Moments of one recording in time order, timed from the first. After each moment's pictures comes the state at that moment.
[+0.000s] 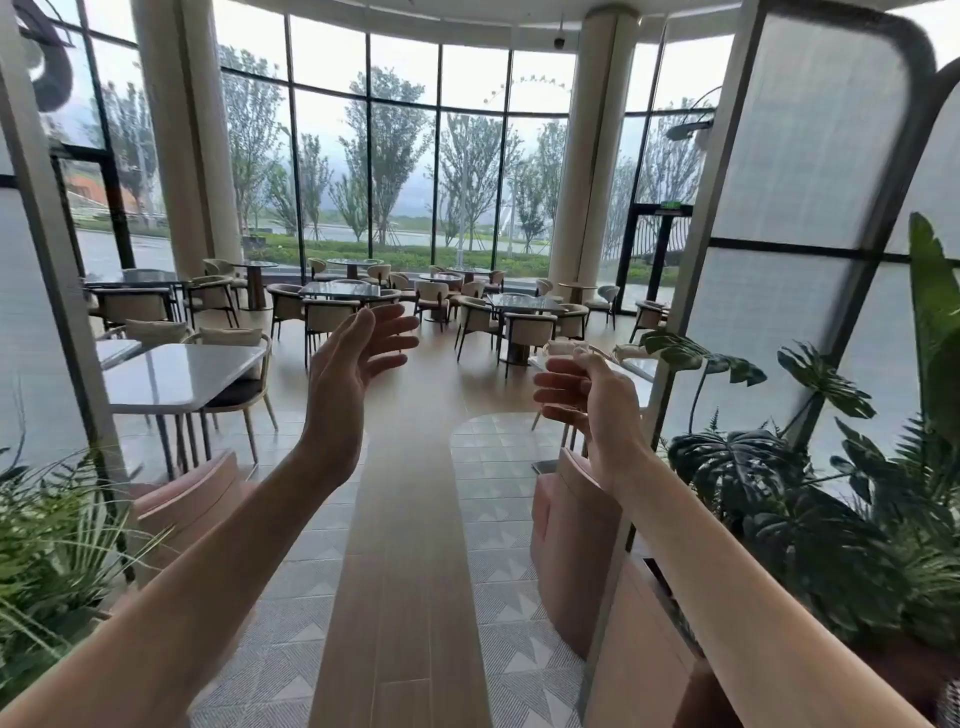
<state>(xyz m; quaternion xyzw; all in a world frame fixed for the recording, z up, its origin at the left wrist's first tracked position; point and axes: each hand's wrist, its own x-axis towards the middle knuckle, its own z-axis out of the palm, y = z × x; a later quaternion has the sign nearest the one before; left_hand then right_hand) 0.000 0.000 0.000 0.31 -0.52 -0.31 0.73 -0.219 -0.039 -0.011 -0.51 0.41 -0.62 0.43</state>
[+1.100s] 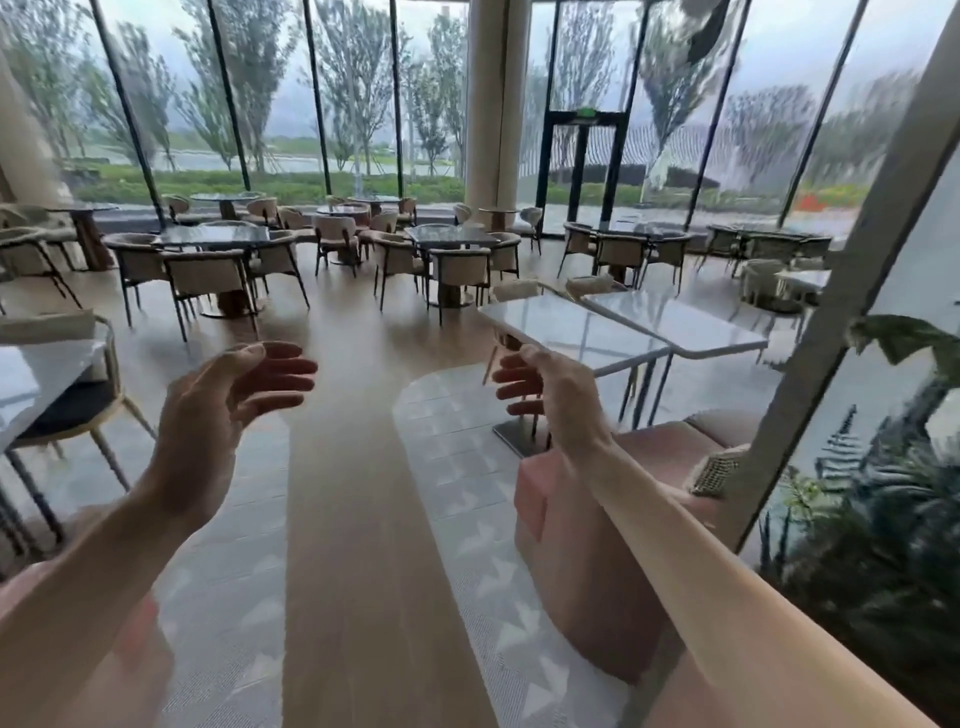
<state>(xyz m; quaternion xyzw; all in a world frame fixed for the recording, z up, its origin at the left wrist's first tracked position) 0.170 -0.519 -0.094 0.36 -0.56 -0.41 0.63 -0.119 -0.512 -0.095 -0.52 0.49 -0.60 0.36</state>
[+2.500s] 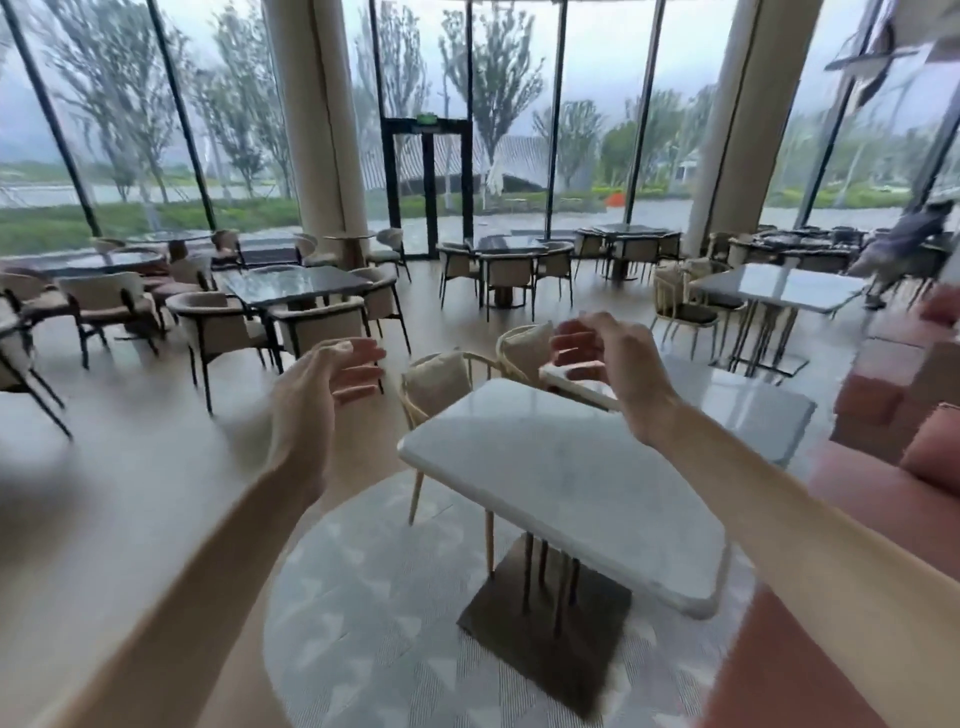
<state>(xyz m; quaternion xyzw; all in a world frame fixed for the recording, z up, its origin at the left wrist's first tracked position) -0.108 -1.692 -0.094 0.26 -0.59 -0.52 0.56 -0.354 -1.566 -0.063 -0.38 0.57 -0.69 0.24</state>
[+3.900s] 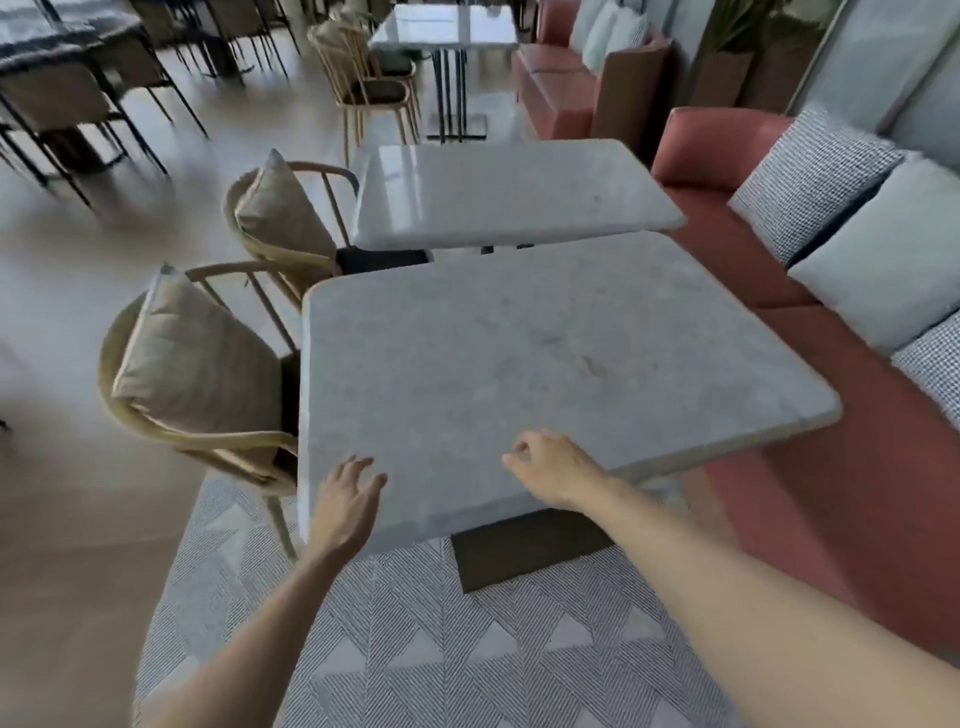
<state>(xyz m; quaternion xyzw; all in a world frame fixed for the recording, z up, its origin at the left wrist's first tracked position) -0.385 -2.305 -0.532 0.21 -0.91 -0.37 -0.04 -0.461 -2.052 -0.487 -0.09 0.95 -0.21 0.22</state>
